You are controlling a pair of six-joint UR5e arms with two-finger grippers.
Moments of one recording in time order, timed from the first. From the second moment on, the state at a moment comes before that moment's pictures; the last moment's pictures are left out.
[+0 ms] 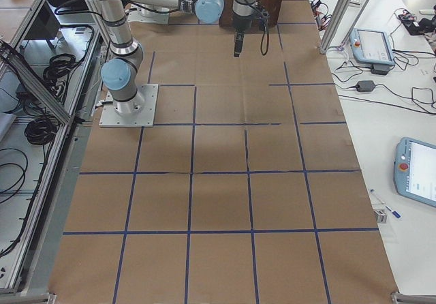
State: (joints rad) left arm -0.81 -2.78 -0.39 -1.57 1.46 0.78; right arm 1.45 -1.53 1.63 -1.62 -1.56 -0.03
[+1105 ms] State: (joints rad) left arm -0.79 -2.51 -0.43 -1.90 1.48 0.73; right arm 1.45 -1.53 1.63 -1.62 -1.56 -0.03
